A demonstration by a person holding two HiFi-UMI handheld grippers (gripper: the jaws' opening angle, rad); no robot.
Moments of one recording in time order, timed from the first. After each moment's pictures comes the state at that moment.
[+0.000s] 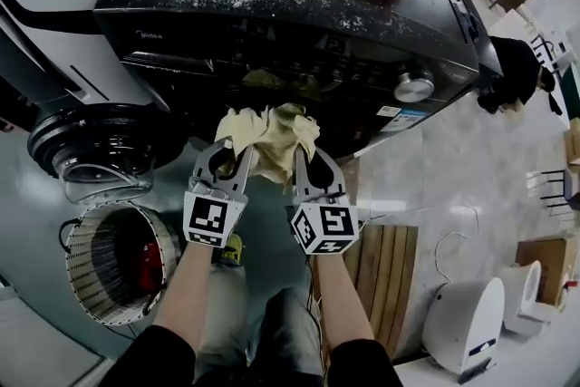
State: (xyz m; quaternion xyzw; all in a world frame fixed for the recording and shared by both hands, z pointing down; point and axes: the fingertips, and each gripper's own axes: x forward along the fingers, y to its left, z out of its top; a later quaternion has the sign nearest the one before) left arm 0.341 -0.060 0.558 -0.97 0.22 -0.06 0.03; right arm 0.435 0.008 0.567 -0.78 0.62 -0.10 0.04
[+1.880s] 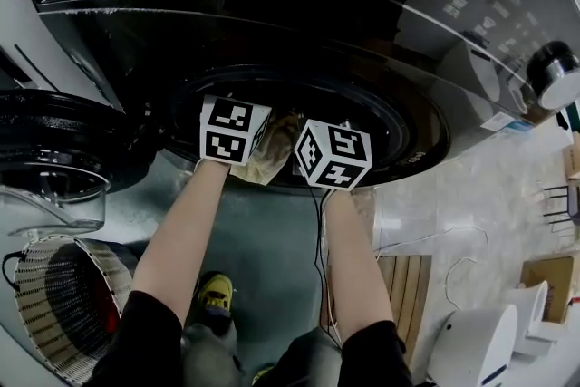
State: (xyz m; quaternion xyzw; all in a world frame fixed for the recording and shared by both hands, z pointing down) left arm 0.476 -0.243 0.693 -0.97 0.23 -0.04 0.02; right arm 0.538 -0.174 0.687 -0.80 0.60 -0.04 0.03
